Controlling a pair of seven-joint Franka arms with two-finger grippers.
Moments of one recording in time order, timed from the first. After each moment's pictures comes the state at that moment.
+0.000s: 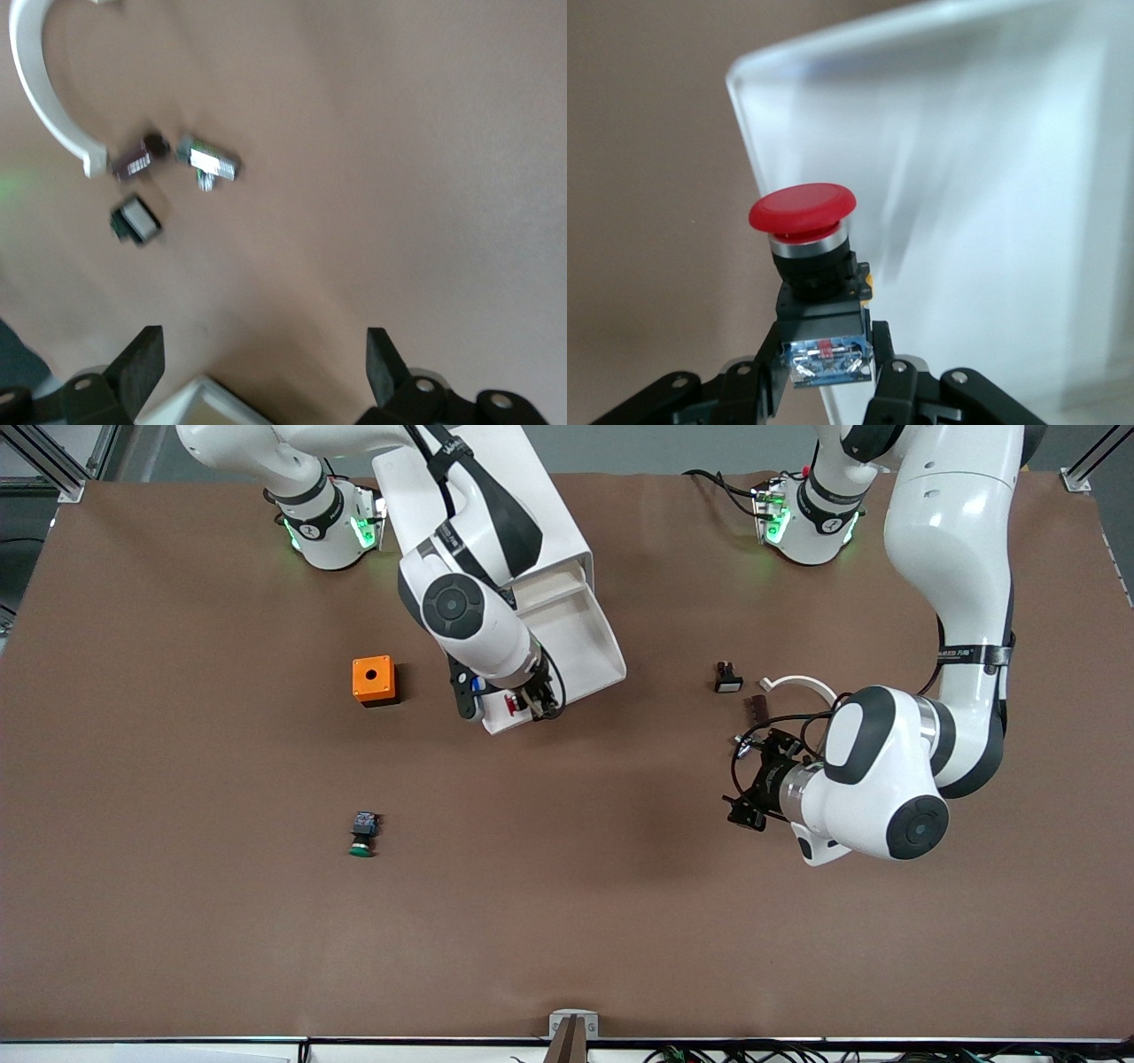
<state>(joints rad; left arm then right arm) -0.28 0.72 0.00 -1.21 -0.29 1.55 -1.29 0.74 0.42 0.00 -1.69 0.33 2.13 1.92</state>
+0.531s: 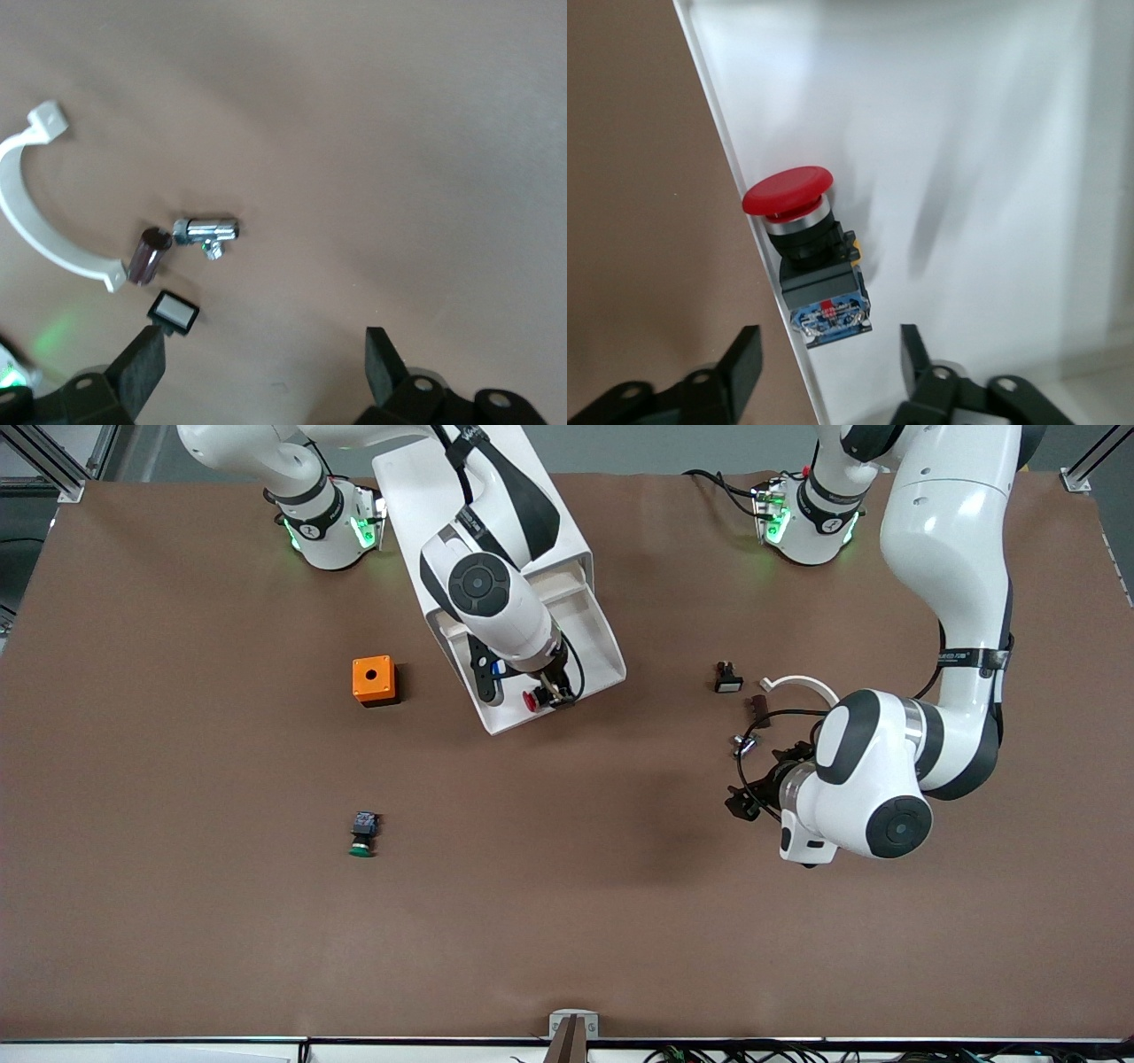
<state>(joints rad) -0.28 0.72 -0.01 -1.25 -0.24 1.59 -0.85 0.78 0.42 0.00 -1.70 0.33 2.16 1.96</state>
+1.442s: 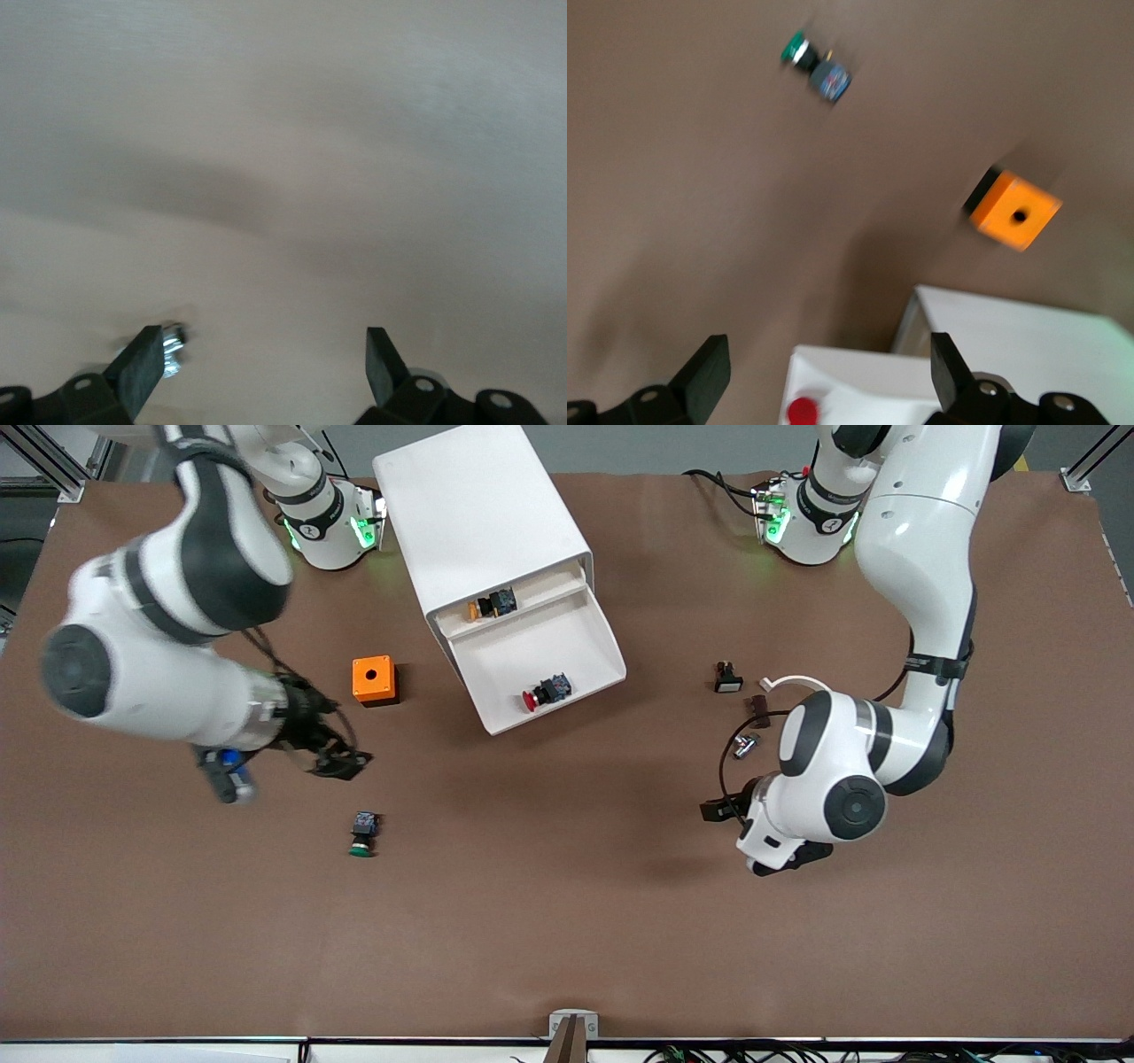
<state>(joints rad) -0.34 0.73 -0.03 -1.37 -0.18 1.89 -0.53 0.25 0.34 -0.07 -1.41 0.28 1.57 1.06</state>
